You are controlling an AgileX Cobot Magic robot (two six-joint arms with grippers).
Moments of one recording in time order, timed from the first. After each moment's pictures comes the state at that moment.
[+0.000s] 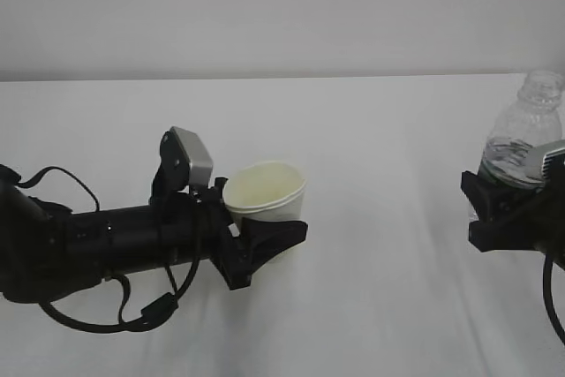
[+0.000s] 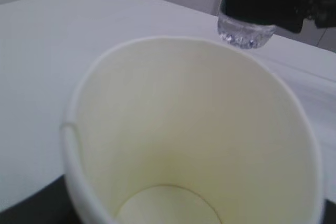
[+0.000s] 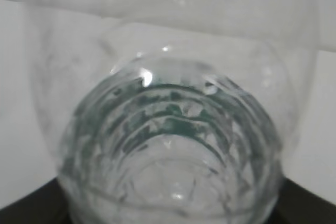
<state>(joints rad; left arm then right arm) -0.52 2.09 -0.73 0.76 -1.15 -0.38 0.16 1.73 -0.26 -0.05 -1.12 -0.10</state>
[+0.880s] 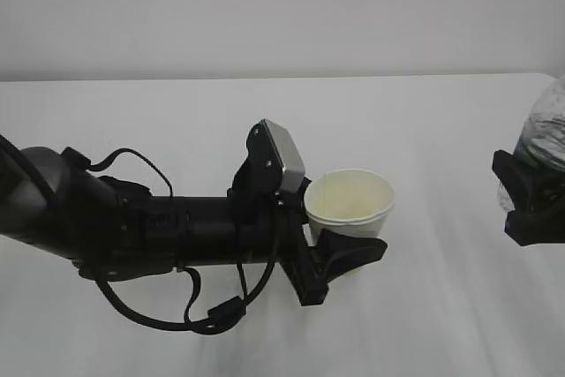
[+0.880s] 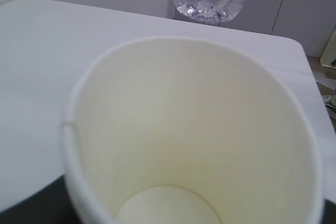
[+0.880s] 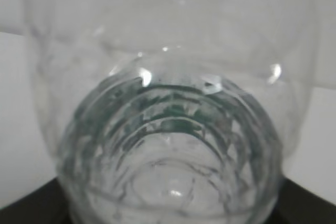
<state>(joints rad) -0.70 2.09 -0.90 0.80 -0.98 -0.42 0.16 1.39 -0.19 -0.05 -0.93 -0.10</state>
